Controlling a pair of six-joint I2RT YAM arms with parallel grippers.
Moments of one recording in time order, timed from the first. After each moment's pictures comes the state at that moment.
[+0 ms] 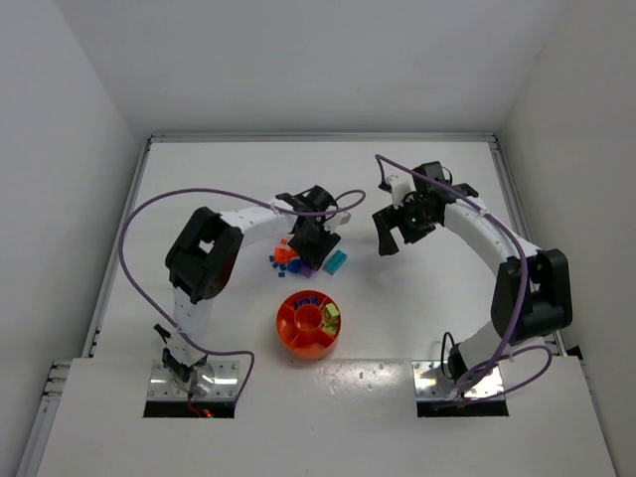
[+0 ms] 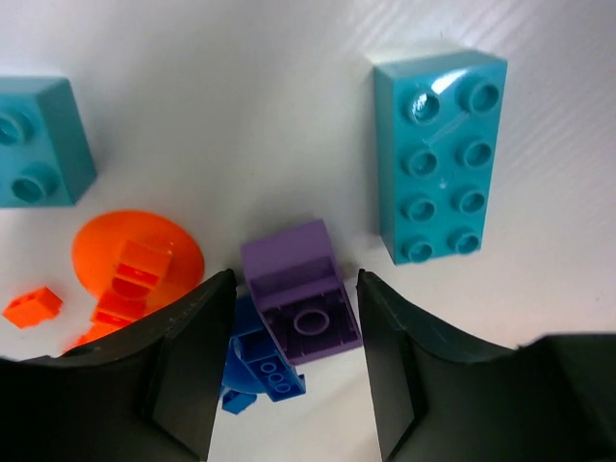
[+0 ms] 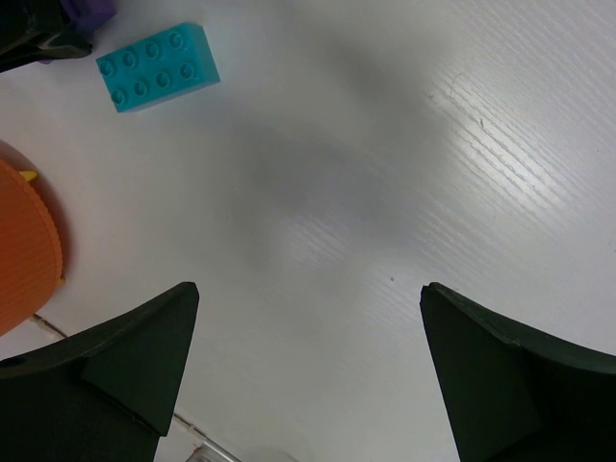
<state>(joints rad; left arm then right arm) -0.65 2.03 1.44 -0.64 0.12 0.07 0.23 1.57 1.12 -0.71 -0.35 -0.26</state>
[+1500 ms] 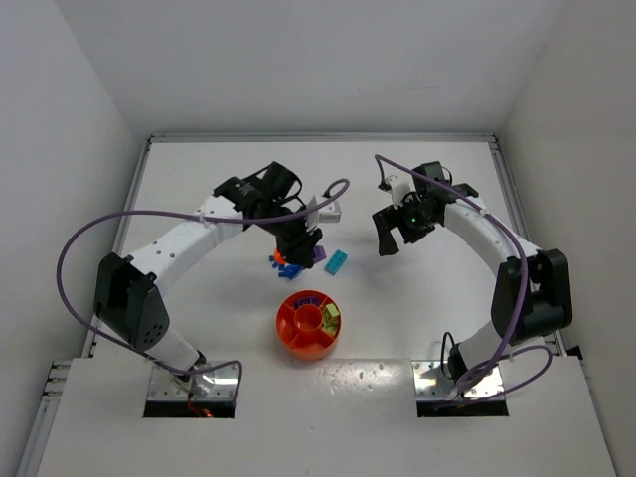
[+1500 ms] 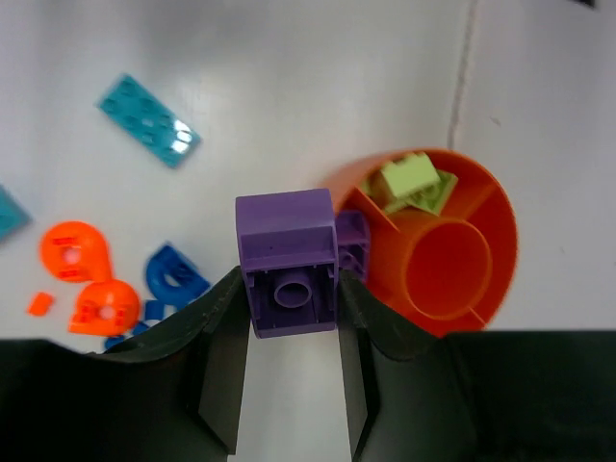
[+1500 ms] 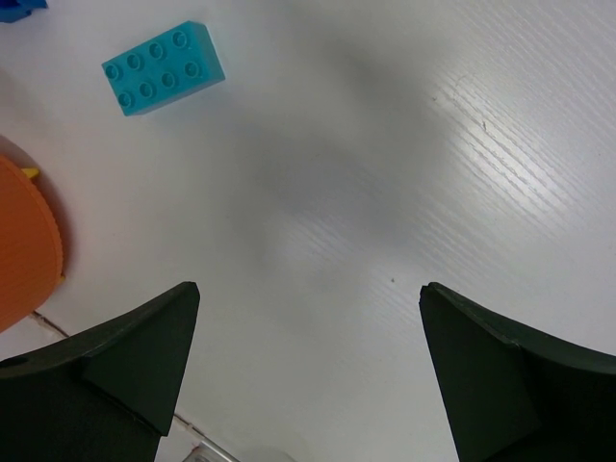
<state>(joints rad) -0.59 1.56 1.40 -0.88 0.63 0.51 0.23 1.57 1.12 -0.71 -0.35 -0.27</state>
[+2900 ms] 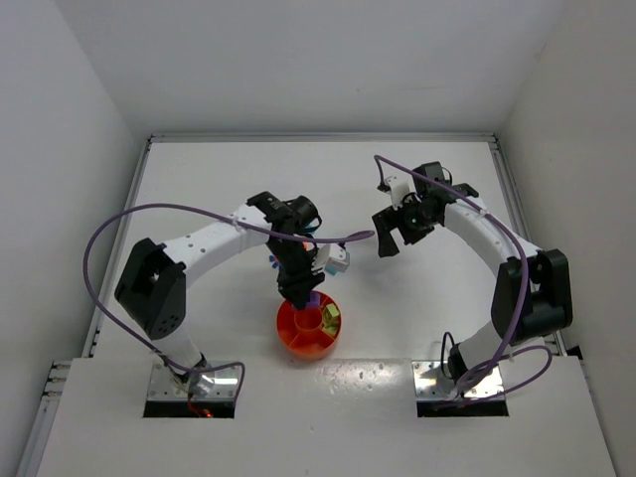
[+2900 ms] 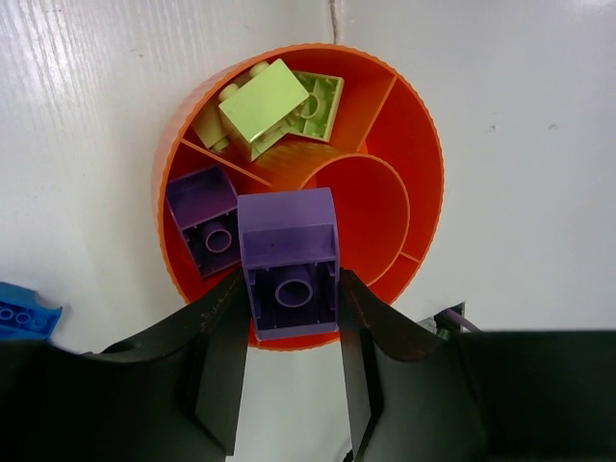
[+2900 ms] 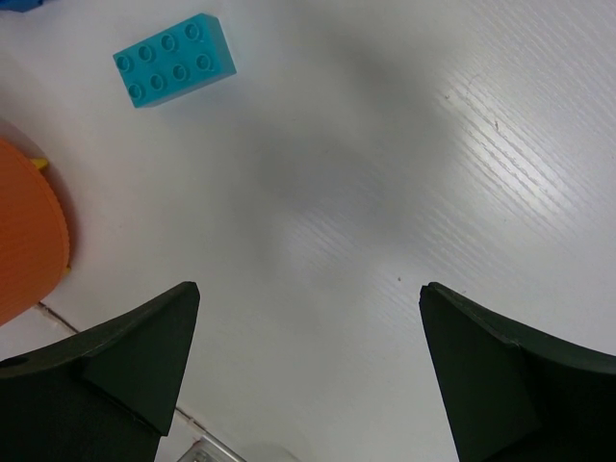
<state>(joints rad) -0.72 1.66 1.34 -1.18 0.69 0.79 0.23 1.57 1.12 -0.72 -0.37 -0.29</state>
